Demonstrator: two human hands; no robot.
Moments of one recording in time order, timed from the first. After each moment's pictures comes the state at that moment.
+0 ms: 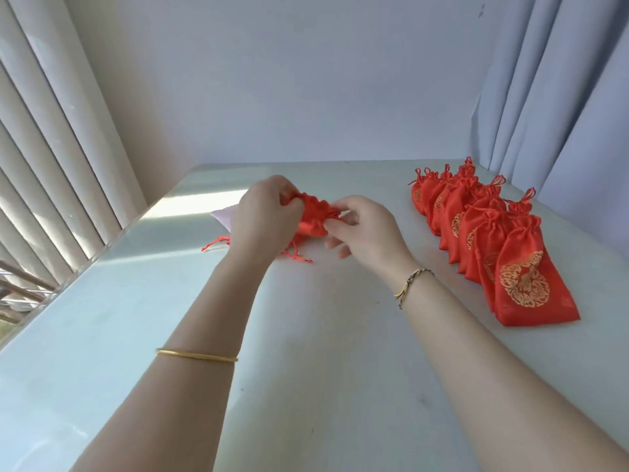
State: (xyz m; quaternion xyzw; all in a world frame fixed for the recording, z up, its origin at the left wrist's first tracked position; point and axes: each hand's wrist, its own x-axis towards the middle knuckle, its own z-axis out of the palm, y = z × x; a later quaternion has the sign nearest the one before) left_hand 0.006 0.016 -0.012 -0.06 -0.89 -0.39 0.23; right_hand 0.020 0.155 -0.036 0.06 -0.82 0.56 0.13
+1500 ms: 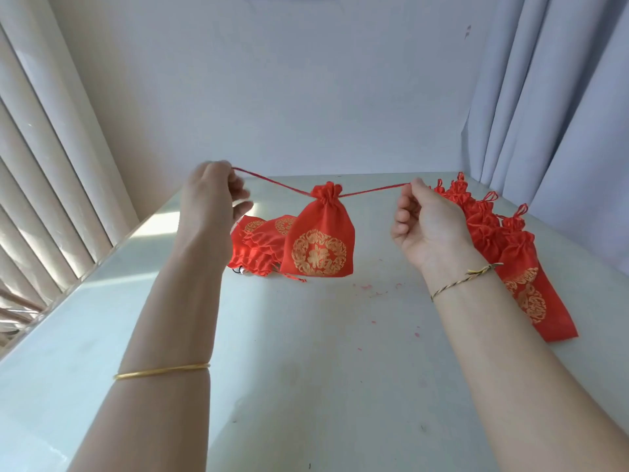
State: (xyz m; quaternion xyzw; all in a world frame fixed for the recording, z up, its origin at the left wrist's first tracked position) left_hand 0.003 -0.008 0.027 0.04 -0.63 -0.75 0.18; right_hand 0.017 0.202 0.003 -0.13 -0.45 0.87 0.15
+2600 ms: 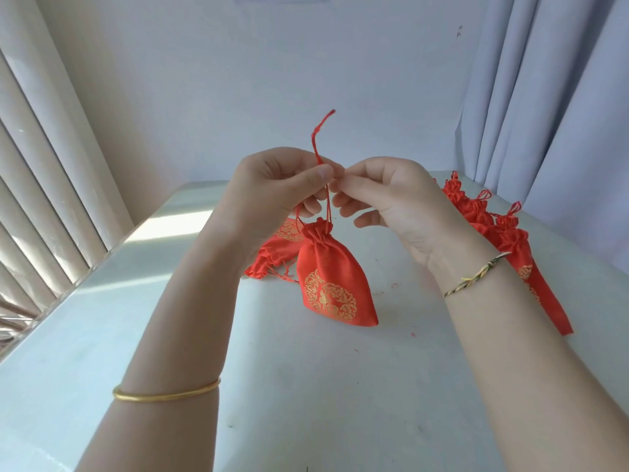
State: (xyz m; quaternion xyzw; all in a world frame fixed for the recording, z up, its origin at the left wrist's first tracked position) left_hand 0.035 0.023 0.045 -0.25 -0.74 -0.62 0.07; right_hand 0.052 0.175 0.037 0.11 -0.78 0.60 0.14
